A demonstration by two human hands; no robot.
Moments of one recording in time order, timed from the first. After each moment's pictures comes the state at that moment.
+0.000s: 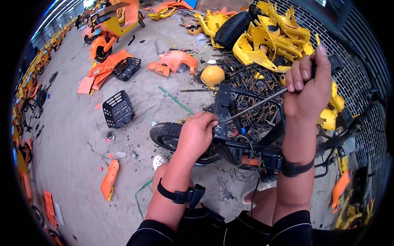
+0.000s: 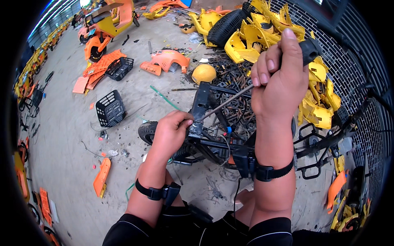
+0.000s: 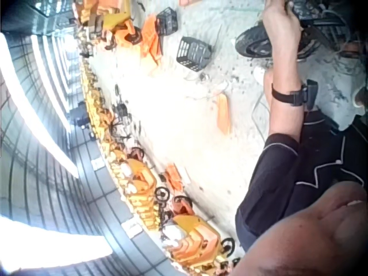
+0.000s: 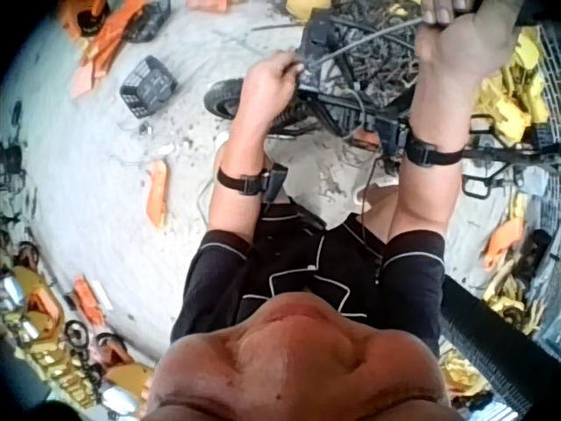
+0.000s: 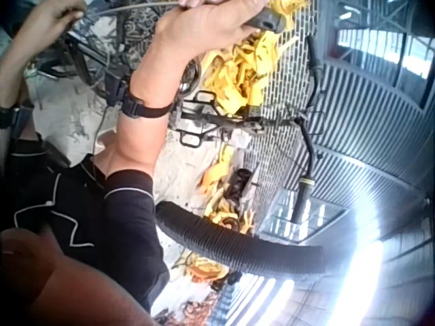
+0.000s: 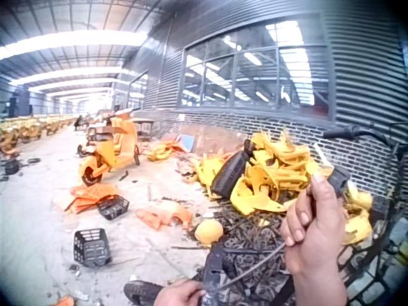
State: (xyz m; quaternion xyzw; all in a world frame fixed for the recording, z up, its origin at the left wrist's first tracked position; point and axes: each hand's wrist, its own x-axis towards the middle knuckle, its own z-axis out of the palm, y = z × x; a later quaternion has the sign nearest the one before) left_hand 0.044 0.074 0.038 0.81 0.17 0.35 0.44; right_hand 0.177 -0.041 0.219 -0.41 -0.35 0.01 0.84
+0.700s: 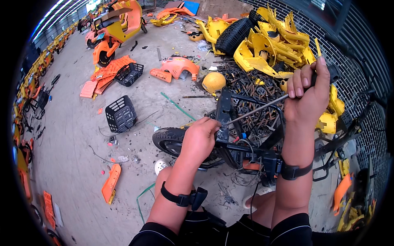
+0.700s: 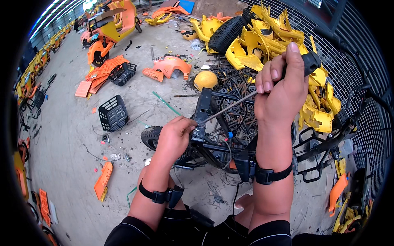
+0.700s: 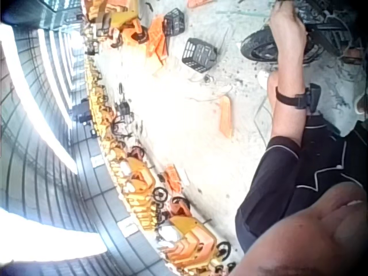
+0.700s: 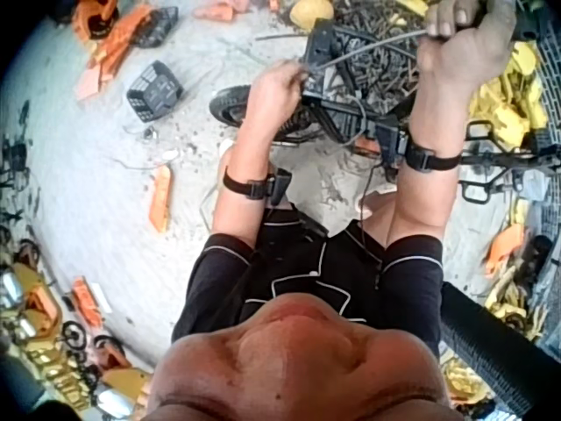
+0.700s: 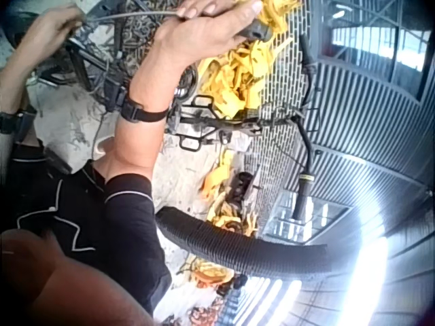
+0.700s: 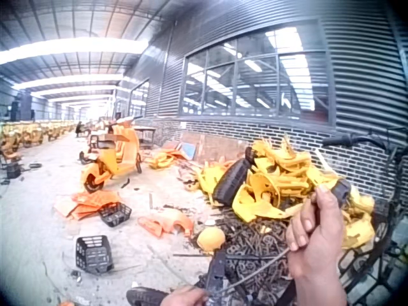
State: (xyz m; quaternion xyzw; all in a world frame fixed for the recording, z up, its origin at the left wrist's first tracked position) left_hand 0.039 0.070 0.037 0.83 0.15 0.37 0.39; right_hand 0.175 -0.047 0.220 -0.39 -0.33 0.00 0.86
